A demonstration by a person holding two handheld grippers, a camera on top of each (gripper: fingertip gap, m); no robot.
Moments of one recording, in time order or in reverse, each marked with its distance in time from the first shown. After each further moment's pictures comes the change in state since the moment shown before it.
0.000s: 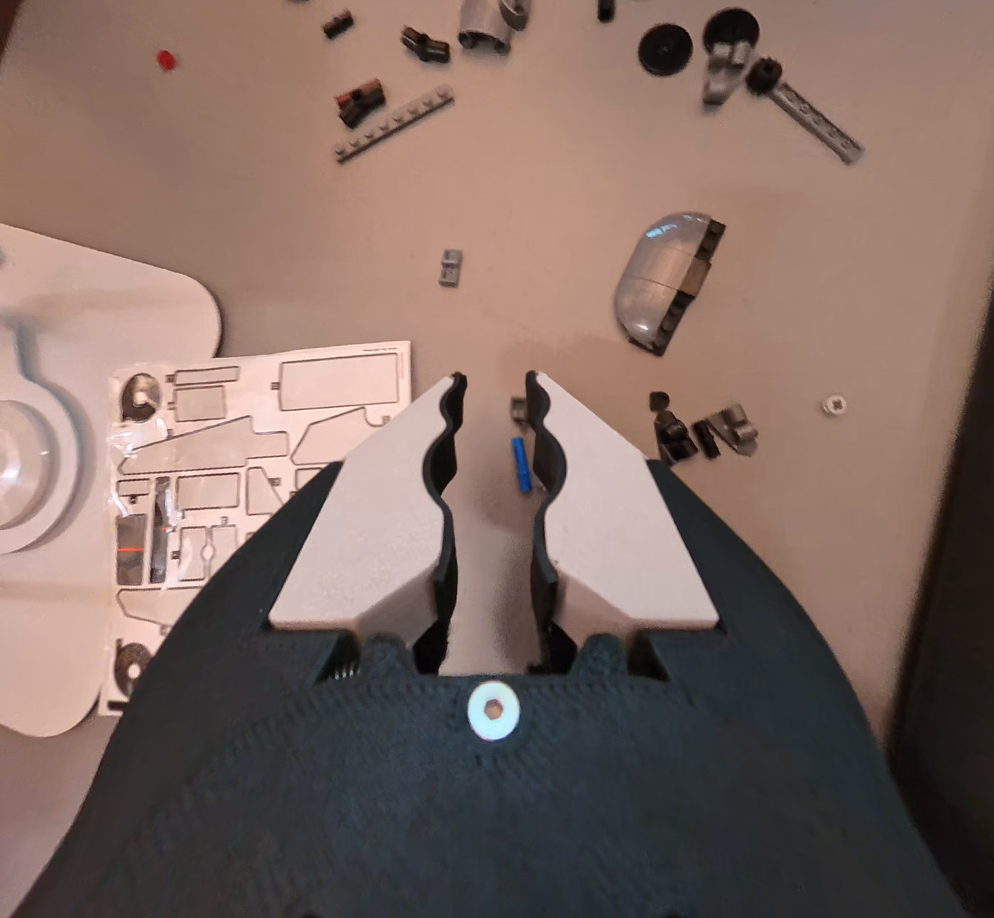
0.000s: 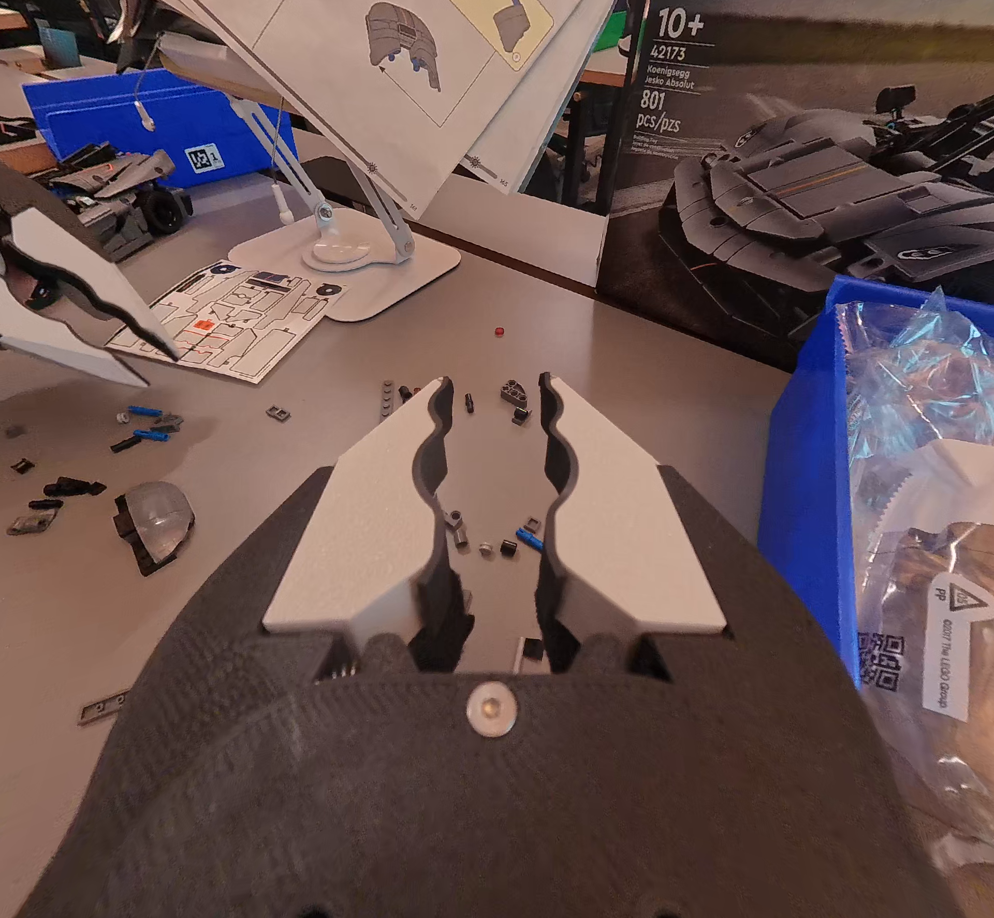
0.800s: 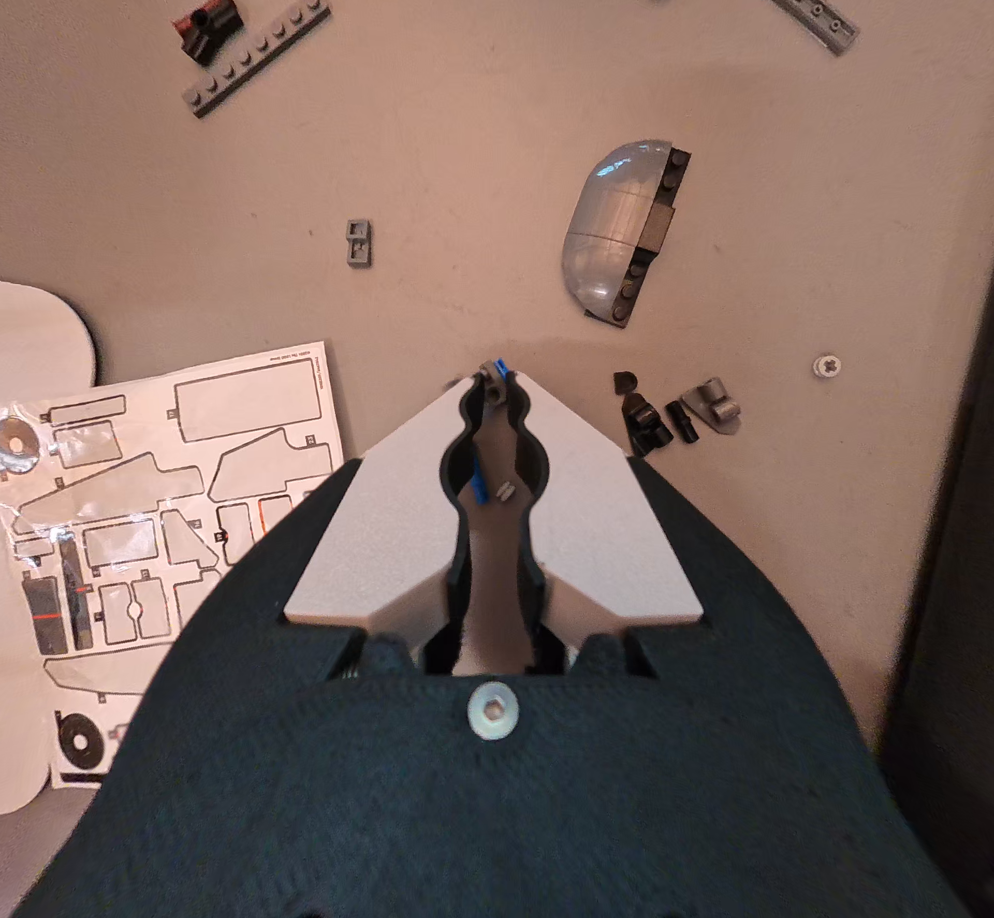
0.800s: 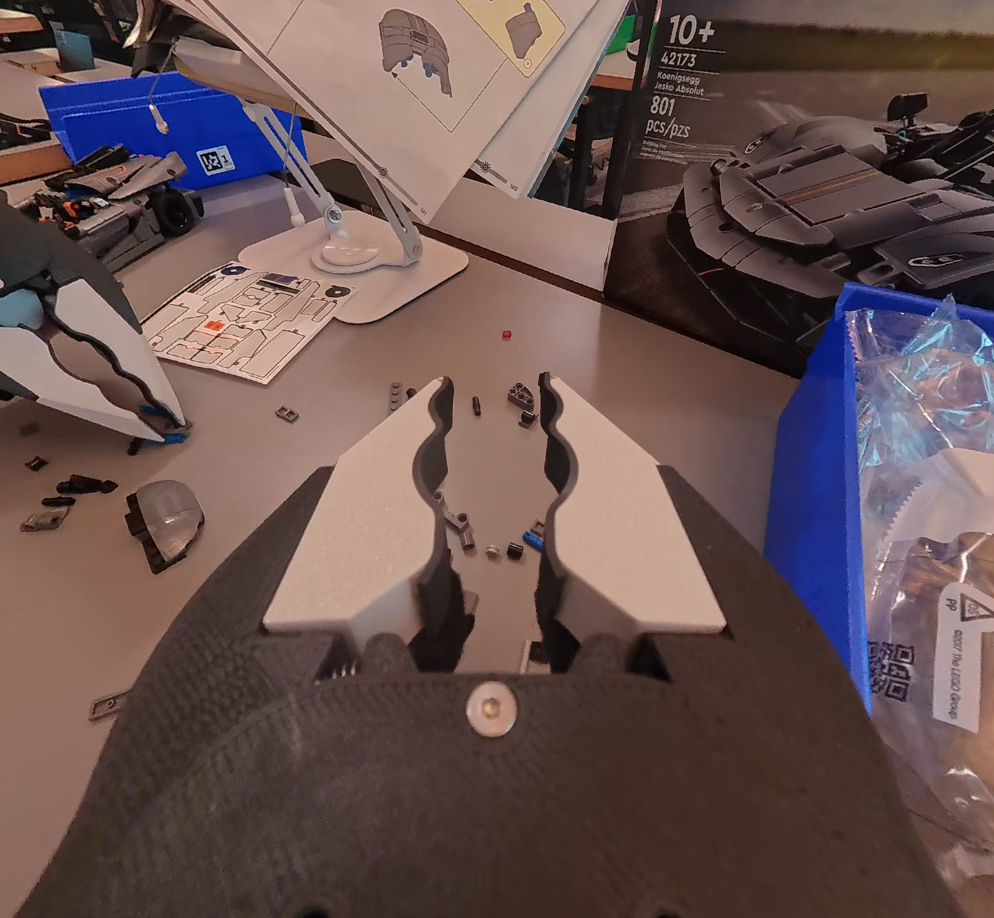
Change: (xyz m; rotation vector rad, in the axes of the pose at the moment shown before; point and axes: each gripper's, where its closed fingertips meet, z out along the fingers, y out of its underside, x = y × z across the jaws) left arm 0.024 0.016 0.024 -0.121 0.085 0.081; right arm -0.004 -0.002 0.000 0.004 -0.014 -0.004
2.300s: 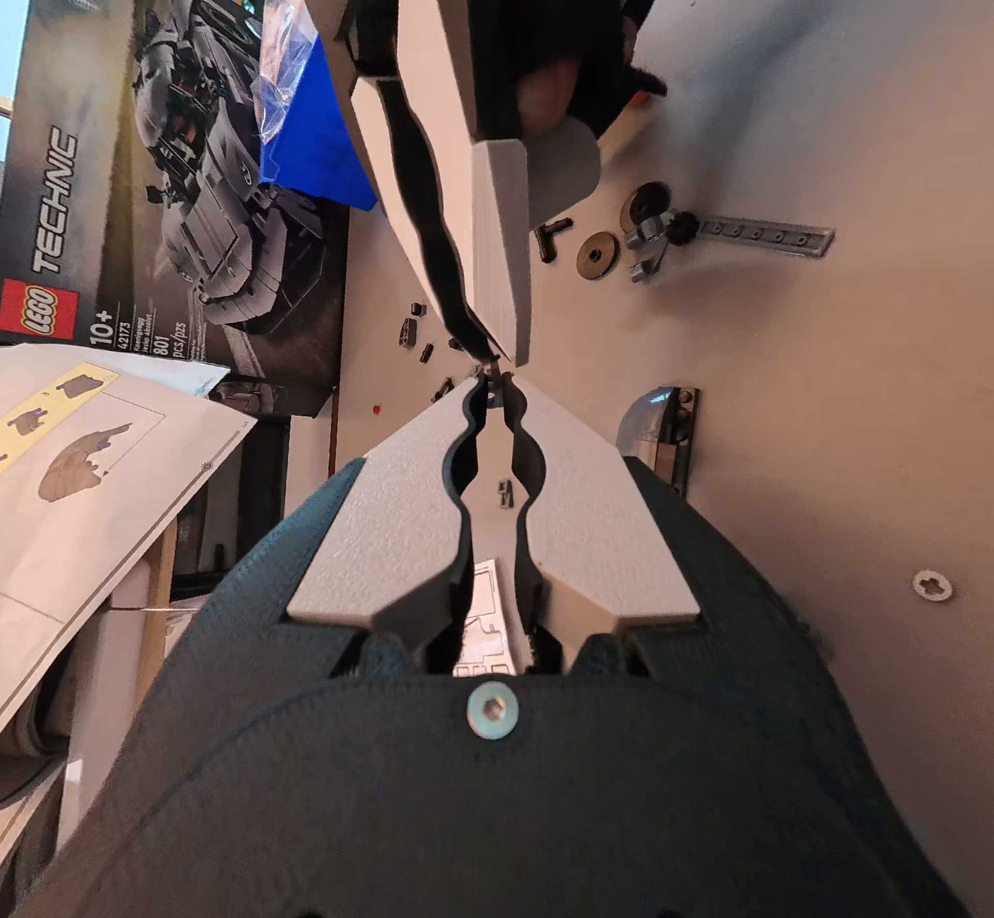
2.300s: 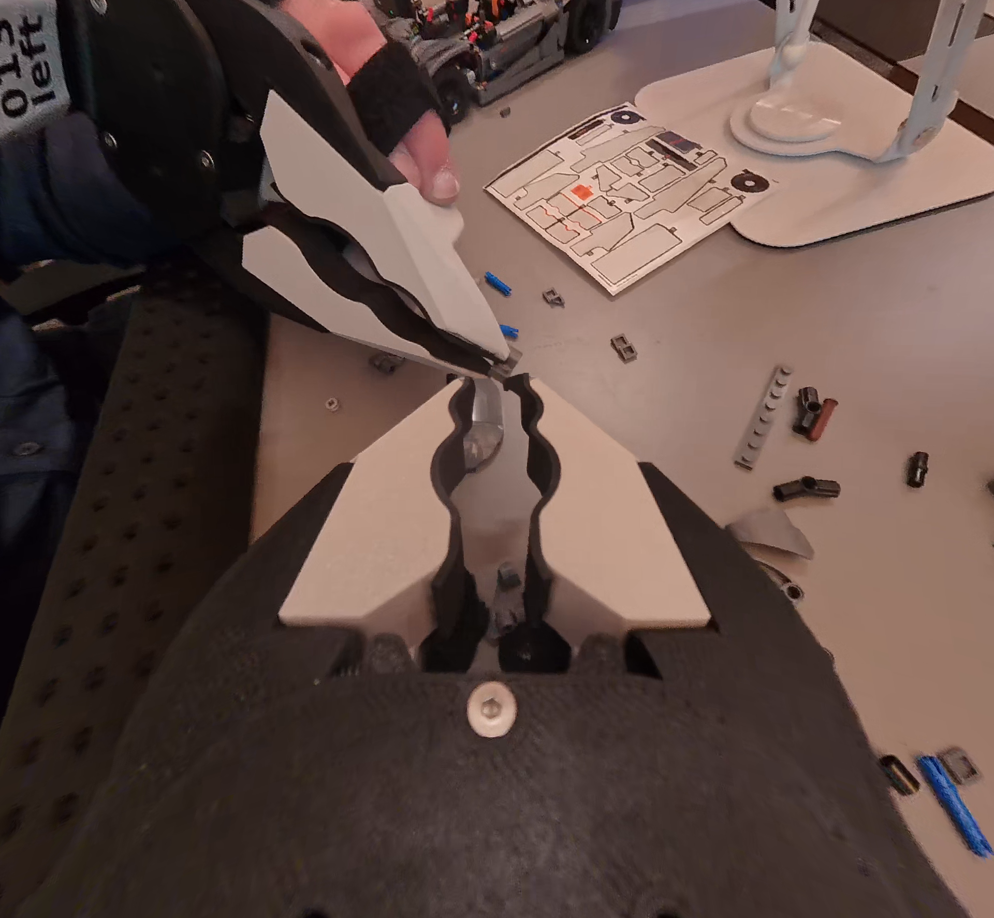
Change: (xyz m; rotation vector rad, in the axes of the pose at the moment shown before) left arm 0.021 -0.110 -0.019 0.254 -0.549 0.569; right arm -0.165 0.048 0.017 -0.265 -0.701 -0.101
